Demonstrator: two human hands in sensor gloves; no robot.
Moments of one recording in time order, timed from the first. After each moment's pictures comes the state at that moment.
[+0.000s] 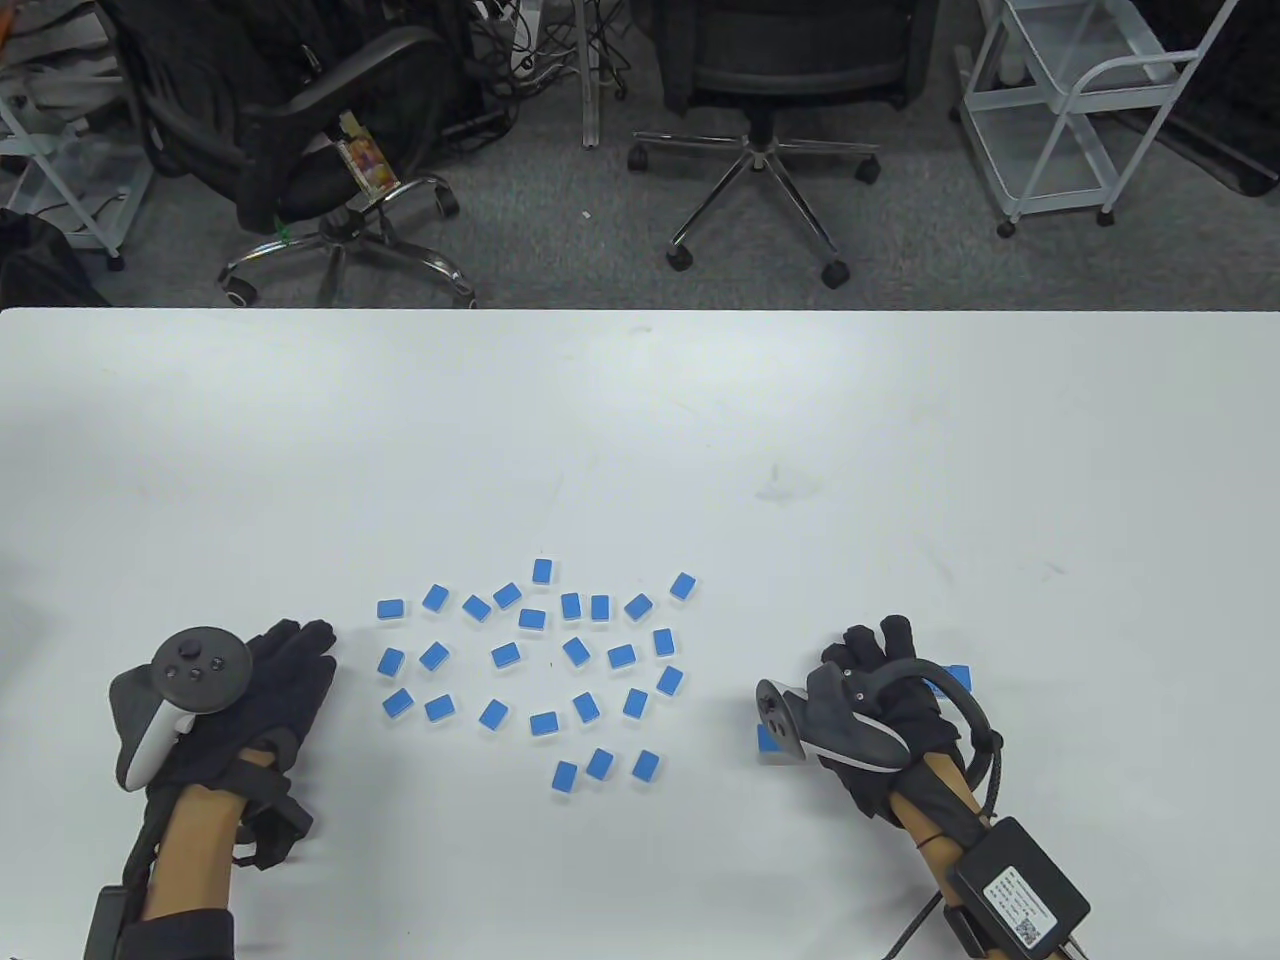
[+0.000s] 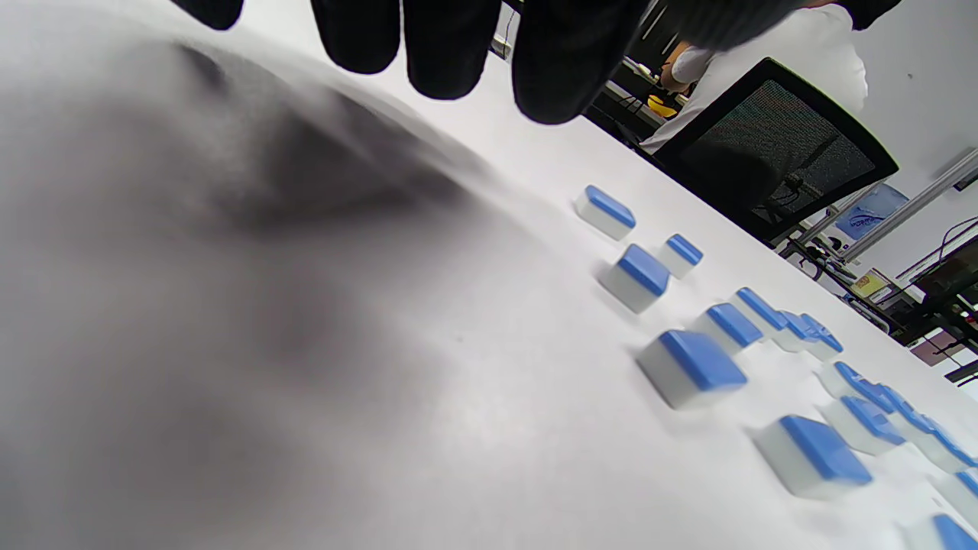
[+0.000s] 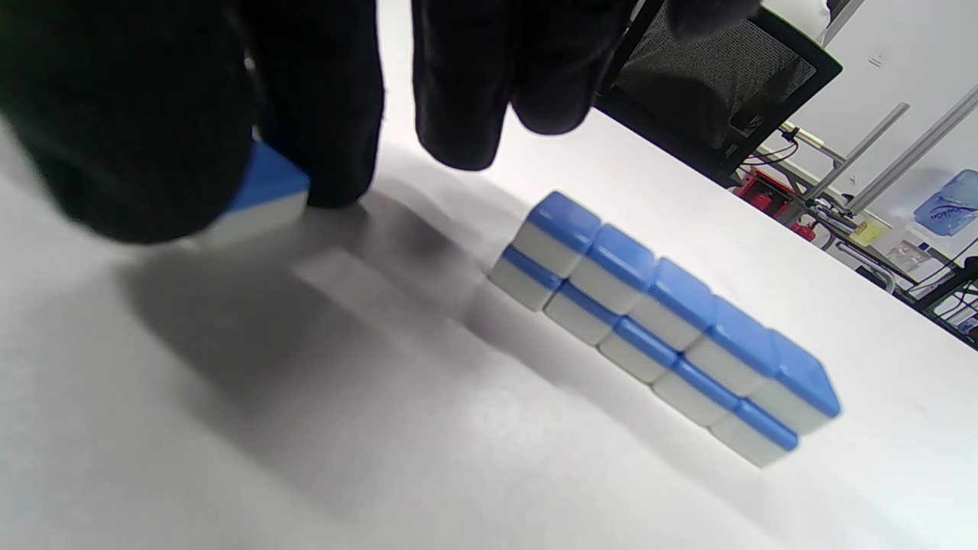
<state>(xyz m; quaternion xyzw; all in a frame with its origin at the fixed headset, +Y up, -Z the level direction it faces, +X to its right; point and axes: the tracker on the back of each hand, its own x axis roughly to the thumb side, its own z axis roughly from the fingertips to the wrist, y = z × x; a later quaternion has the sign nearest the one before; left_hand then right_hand) -0.386 -0.748 -0.210 -0.16 0.08 0.26 0.95 0.131 -0.754 -0.204 -0.13 -0.13 -0.96 0.22</state>
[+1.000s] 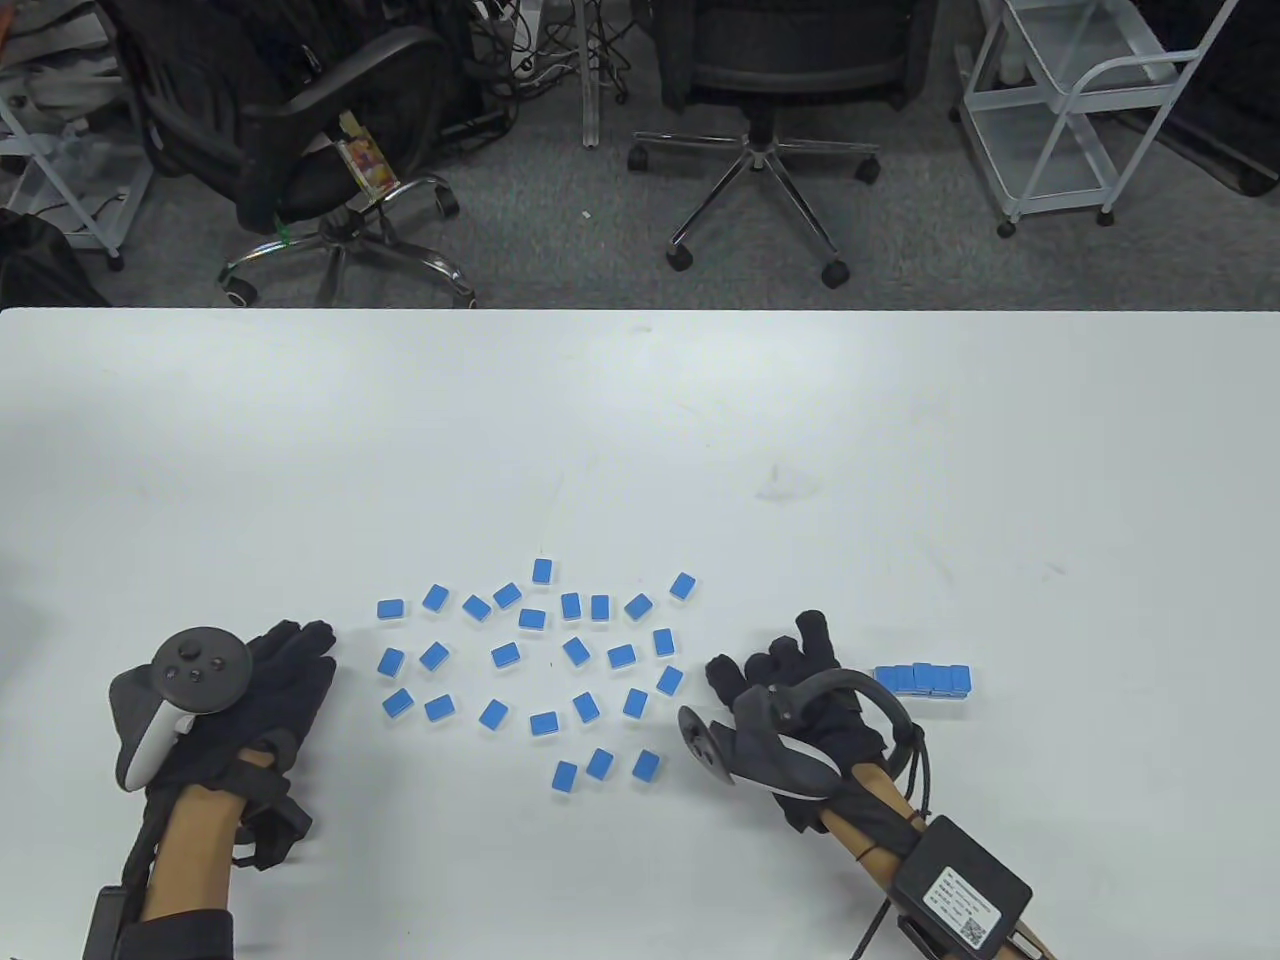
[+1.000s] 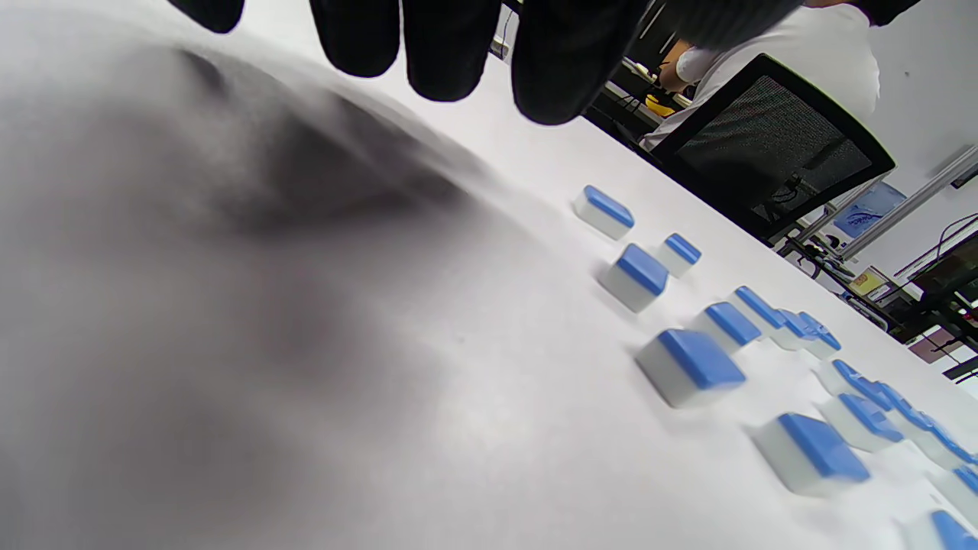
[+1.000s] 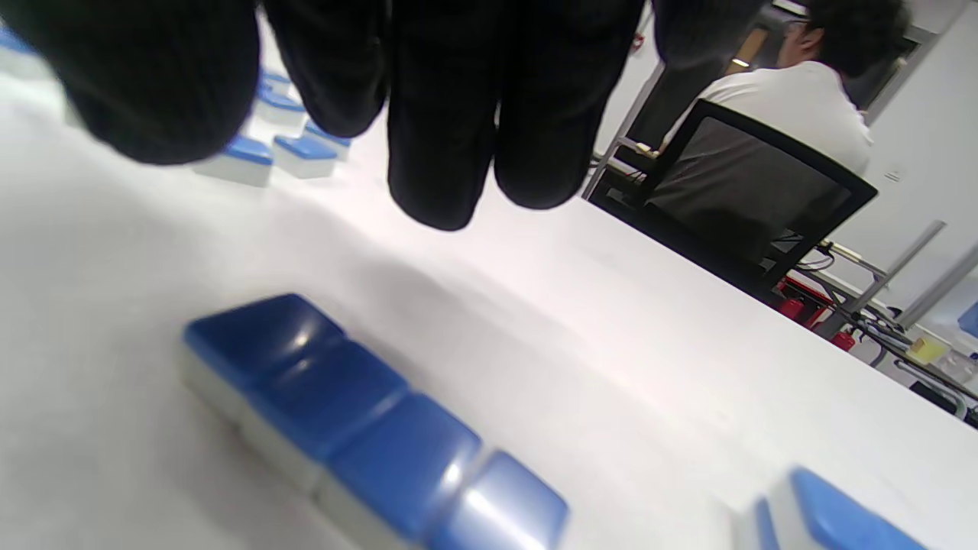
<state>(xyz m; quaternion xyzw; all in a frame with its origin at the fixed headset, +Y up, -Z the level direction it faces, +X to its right) -0.385 -0.747 -0.210 -0.16 0.08 0.26 0.95 0.052 -0.739 -0.195 -0.19 -0.04 -0.96 0.22</state>
